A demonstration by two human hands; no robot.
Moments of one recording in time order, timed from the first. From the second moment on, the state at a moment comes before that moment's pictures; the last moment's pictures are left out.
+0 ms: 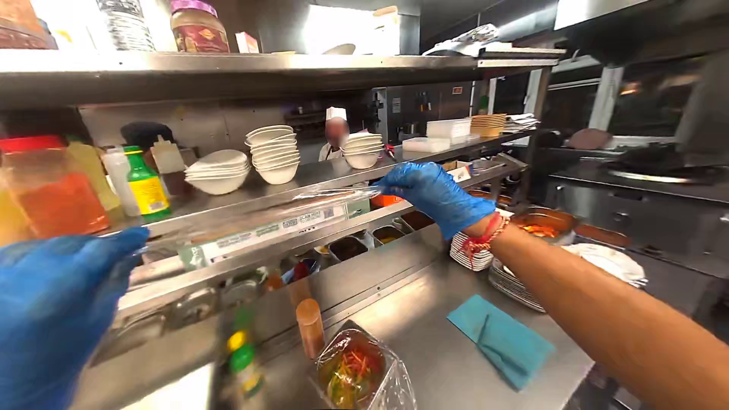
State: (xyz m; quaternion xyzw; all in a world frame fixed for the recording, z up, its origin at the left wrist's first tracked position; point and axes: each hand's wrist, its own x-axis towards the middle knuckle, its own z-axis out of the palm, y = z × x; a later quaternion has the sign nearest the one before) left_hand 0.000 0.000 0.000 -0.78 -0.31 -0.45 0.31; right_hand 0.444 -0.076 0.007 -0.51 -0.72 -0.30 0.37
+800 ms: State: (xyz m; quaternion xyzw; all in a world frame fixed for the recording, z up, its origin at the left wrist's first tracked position) left_hand -0.107 -0.027 -0.214 -0.77 -0.46 -0.34 0.29; right_hand 0.249 -0.144 -0.309 -0.58 -0.73 -0.20 0.31
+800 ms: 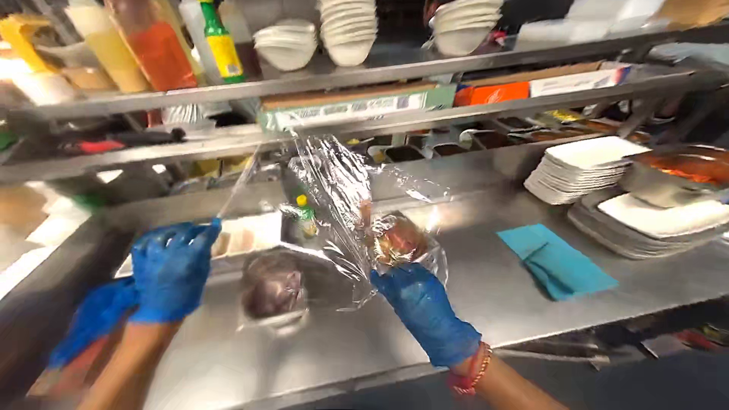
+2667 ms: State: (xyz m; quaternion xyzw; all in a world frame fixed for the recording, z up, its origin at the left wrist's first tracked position) left_hand -0.169 -0.109 -0.360 -0.35 -0.69 -0.34 -0.54; right_hand 0.102 -0.073 -0.369 -0.63 -0.68 0.31 0.23
